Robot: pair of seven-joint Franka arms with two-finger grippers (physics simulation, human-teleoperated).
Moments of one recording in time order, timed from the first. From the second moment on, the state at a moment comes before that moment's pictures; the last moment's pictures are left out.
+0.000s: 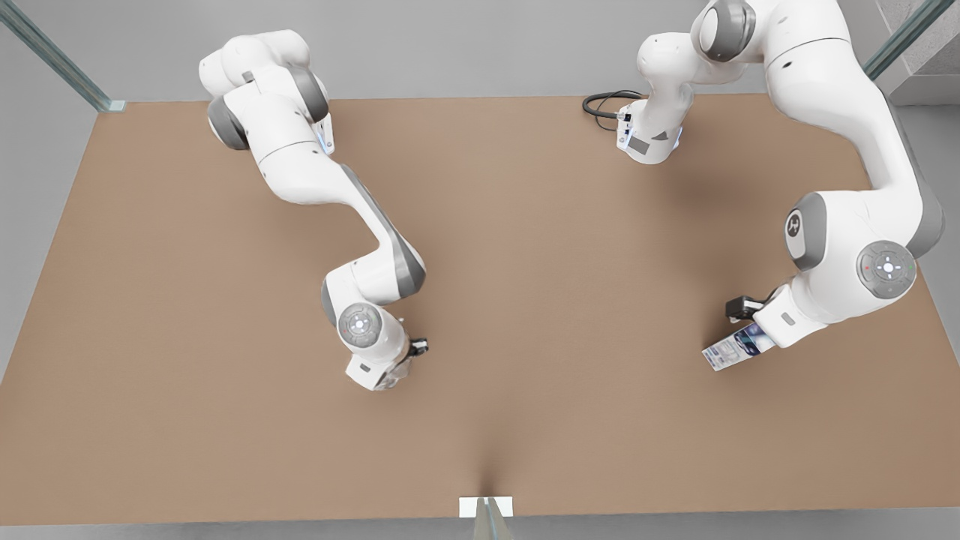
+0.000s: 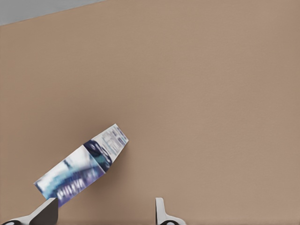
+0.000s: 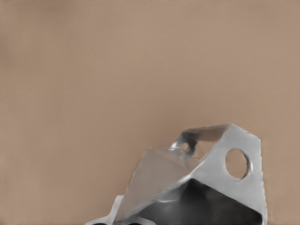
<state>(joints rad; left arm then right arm) -0.09 0.41 0.08 -1.35 0.05 1.67 0.16 0.46 0.87 0.03 -1.08 0.10 1.94 0.23</state>
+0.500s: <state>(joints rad) -0.09 0.42 0.08 -1.35 0.04 1.67 0.16 0.71 1.10 0.02 -0.85 0.09 2.07 0.45</state>
